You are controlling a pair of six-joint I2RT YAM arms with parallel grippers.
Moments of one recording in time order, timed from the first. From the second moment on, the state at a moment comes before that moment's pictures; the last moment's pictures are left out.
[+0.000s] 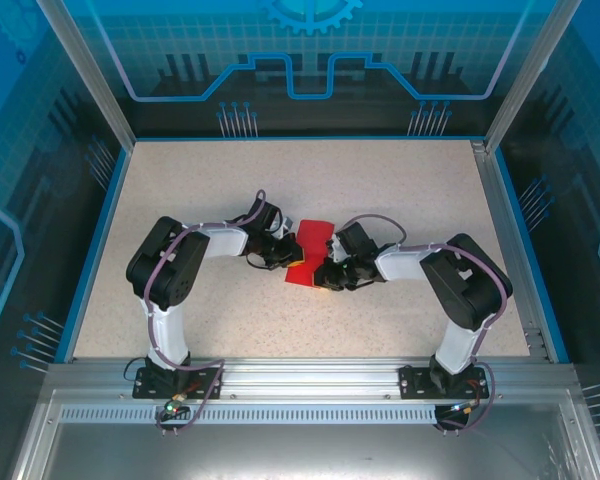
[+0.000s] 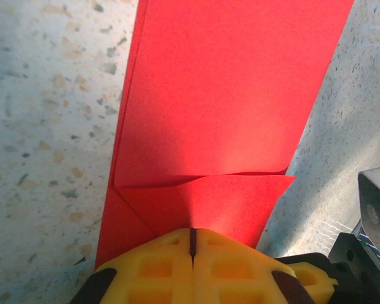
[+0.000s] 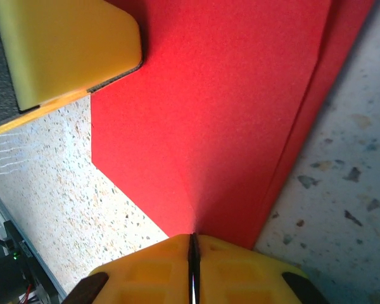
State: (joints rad) left arm -0.42 1.94 1.03 -0.13 0.61 -0.76; right arm 0.59 1.78 0.80 -0.05 -0.52 0.74
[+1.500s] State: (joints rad) left arm -0.32 1.97 1.12 -0.19 0.58 -0.74; right arm 0.58 1.85 0.91 -0.10 -0.52 0.70
